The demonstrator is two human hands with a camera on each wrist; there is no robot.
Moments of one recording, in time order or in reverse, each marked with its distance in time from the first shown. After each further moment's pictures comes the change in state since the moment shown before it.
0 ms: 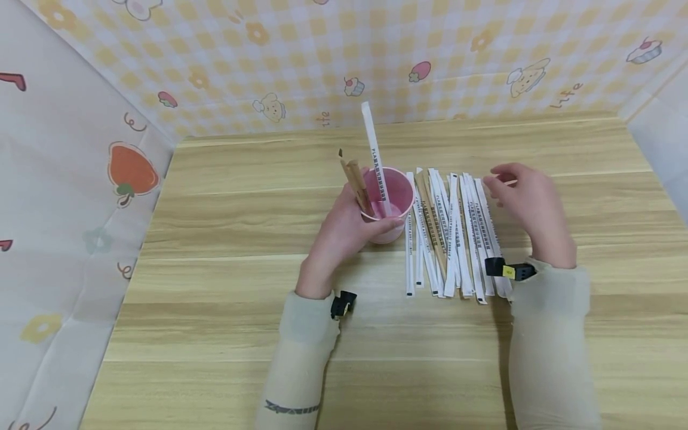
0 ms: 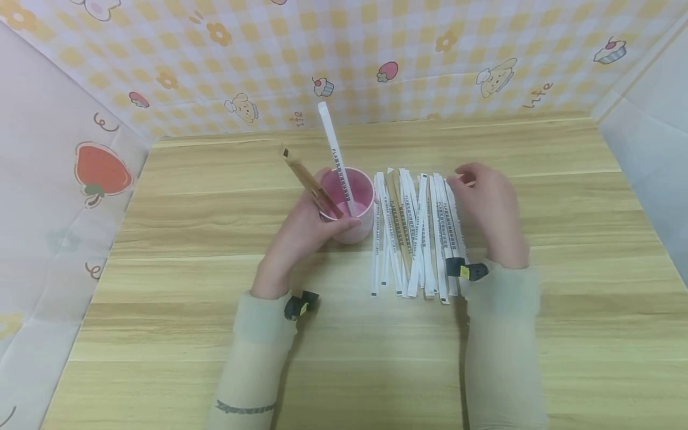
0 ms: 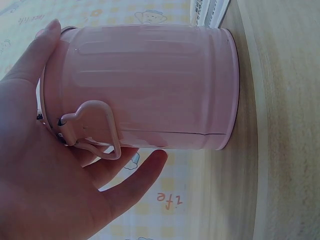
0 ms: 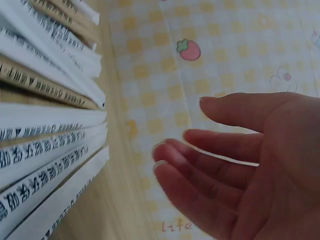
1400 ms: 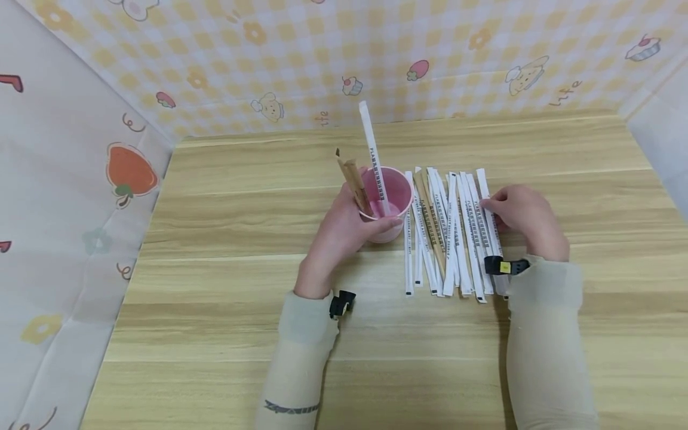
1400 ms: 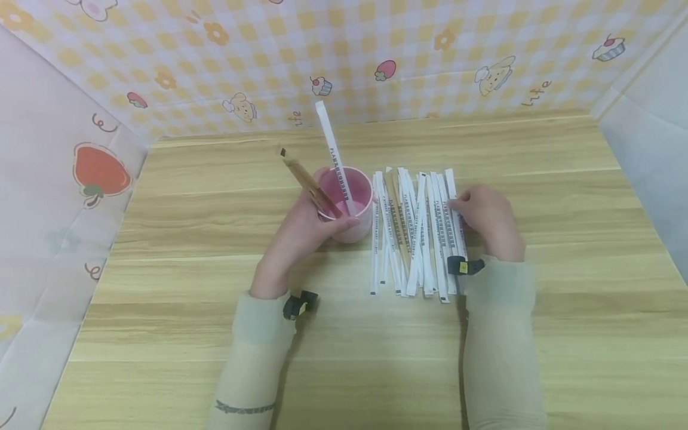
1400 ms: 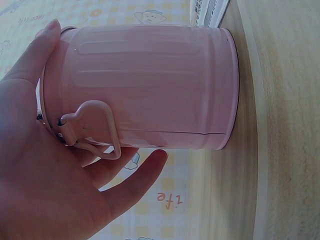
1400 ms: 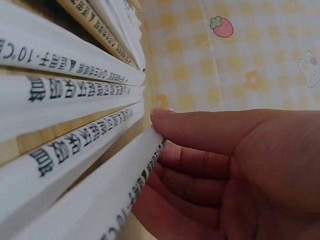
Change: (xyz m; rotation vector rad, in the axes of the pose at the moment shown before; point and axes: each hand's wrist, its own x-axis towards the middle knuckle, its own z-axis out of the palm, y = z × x) left_hand 0.001 -0.001 0.001 0.014 -0.001 -0.002; right_hand 0.008 0.030 0.014 -0.072 -0.219 0.148
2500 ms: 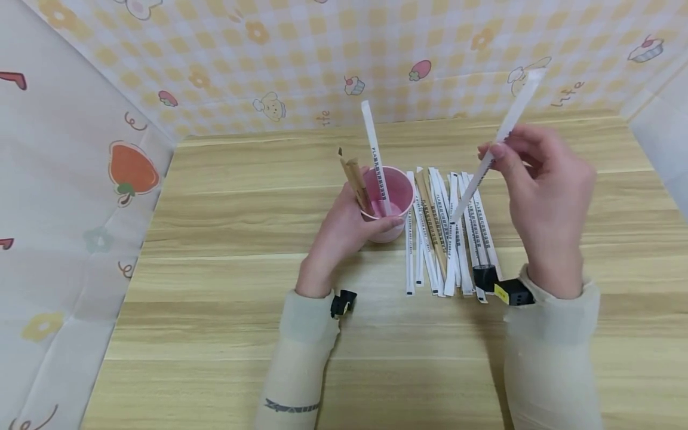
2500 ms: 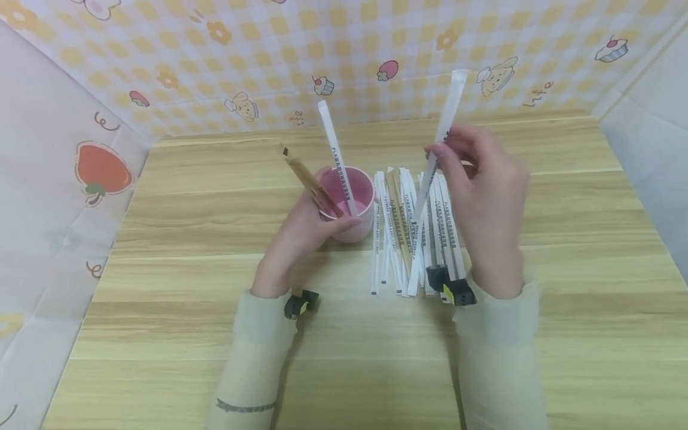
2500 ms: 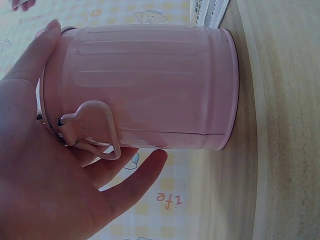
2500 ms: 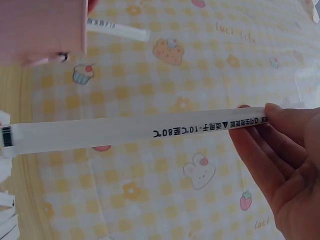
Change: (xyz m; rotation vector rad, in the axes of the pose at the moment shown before) left_hand 0.000 0.001 0.000 -0.004 -0.001 -0.023; right_hand -0.084 -0.108 -0.021 0.480 0.848 -0.589
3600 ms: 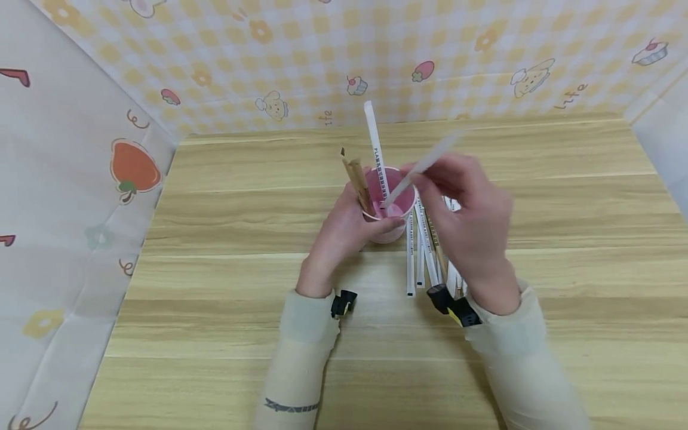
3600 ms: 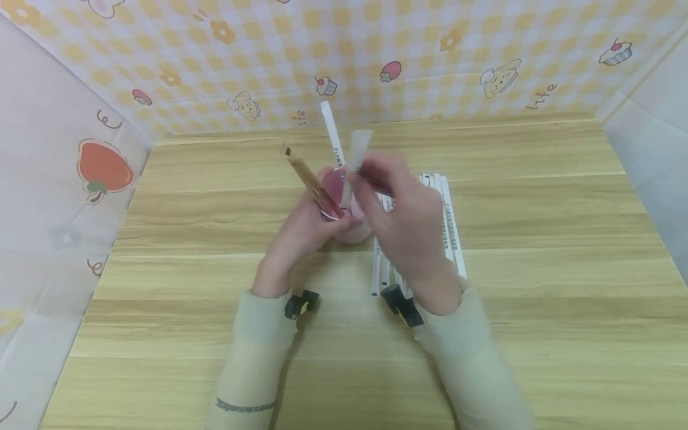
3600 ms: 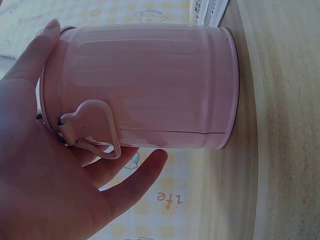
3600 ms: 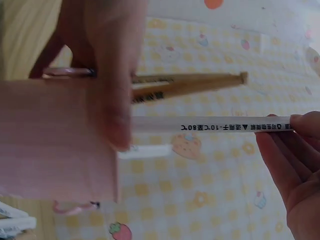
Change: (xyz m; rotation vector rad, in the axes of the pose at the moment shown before) left_hand -0.001 0.001 -0.003 -0.022 -0.013 0.080; right_hand -0.031 -0.043 0.046 0.301 -0.115 -0.356
